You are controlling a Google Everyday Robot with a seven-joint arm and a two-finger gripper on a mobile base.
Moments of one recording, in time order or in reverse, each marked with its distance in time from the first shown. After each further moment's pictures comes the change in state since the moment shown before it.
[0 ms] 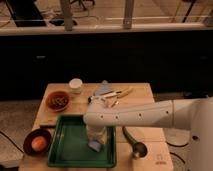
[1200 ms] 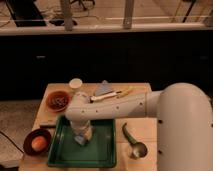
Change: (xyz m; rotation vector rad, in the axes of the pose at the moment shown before) arm -0.034 -0.084 0.024 0.008 -0.013 -0.004
